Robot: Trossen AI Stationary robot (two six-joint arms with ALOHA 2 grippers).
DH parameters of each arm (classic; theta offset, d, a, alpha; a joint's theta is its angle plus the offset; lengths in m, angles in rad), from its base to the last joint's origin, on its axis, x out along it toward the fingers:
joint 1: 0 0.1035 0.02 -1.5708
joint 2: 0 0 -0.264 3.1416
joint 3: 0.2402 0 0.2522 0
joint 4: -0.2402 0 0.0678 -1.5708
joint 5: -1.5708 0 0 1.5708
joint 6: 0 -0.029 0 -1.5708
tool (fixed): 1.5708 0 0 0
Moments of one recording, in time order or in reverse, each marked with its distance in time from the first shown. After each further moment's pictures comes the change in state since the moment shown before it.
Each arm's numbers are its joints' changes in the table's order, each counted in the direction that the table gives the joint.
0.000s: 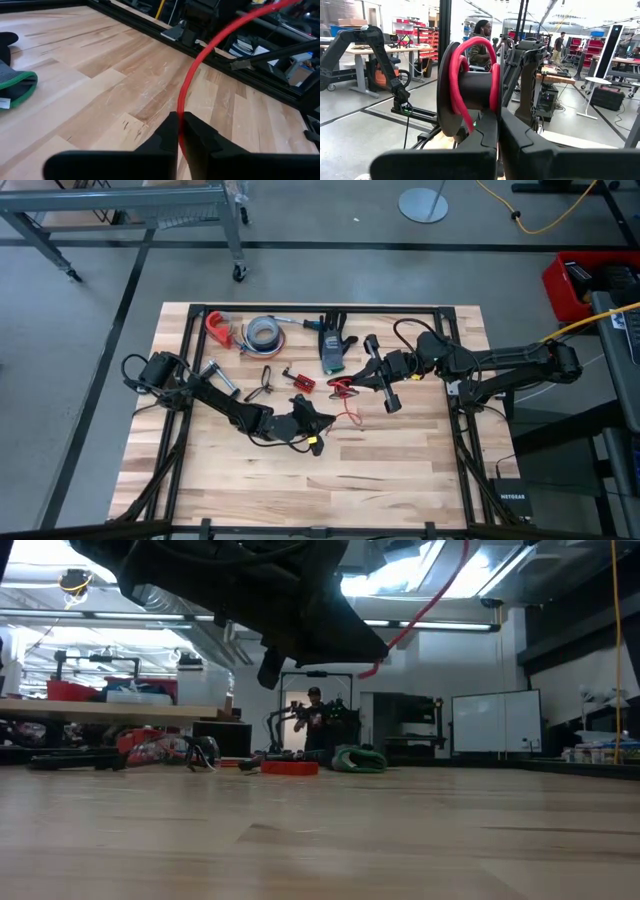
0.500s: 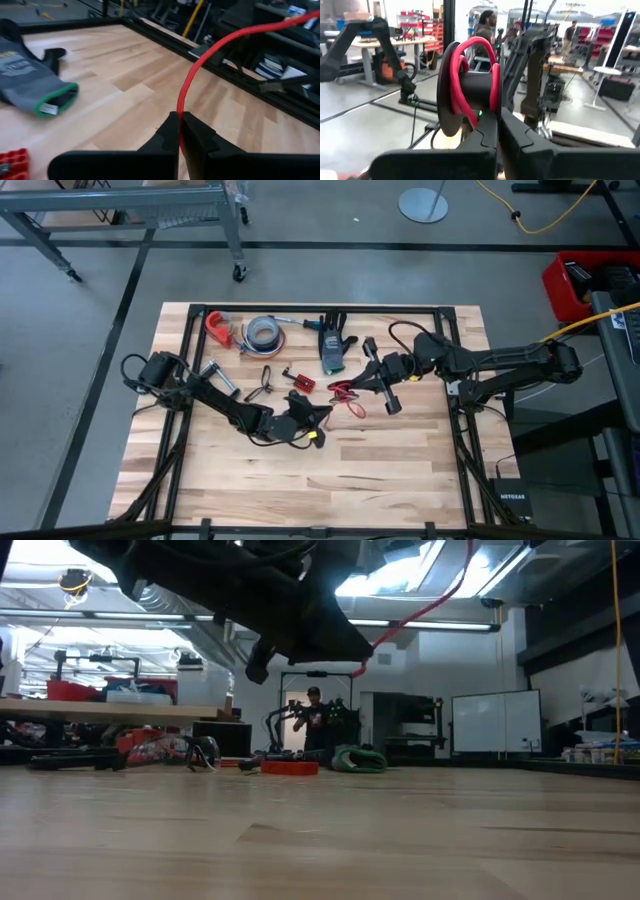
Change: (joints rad) left arm -0.006 -0.004 0.000 -0.005 0.170 0.026; right arm 0.000 0.000 0.000 -0.053 0.026 -0.004
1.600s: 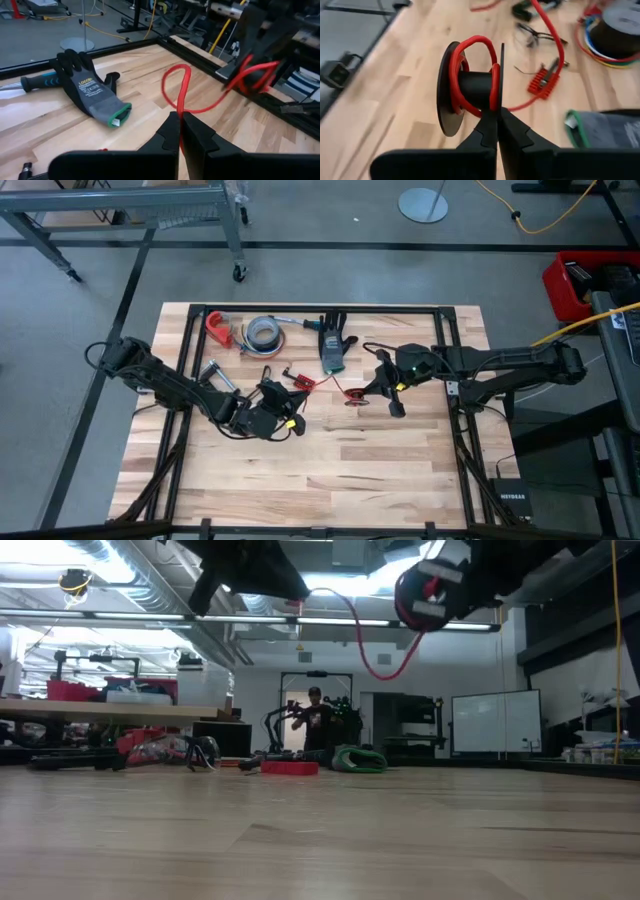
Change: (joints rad) left arm -0.056 -0.337 0.000 -0.489 0.188 0.123; right arm 0.000 -0.054 0.000 -0.717 -0.191 0.008
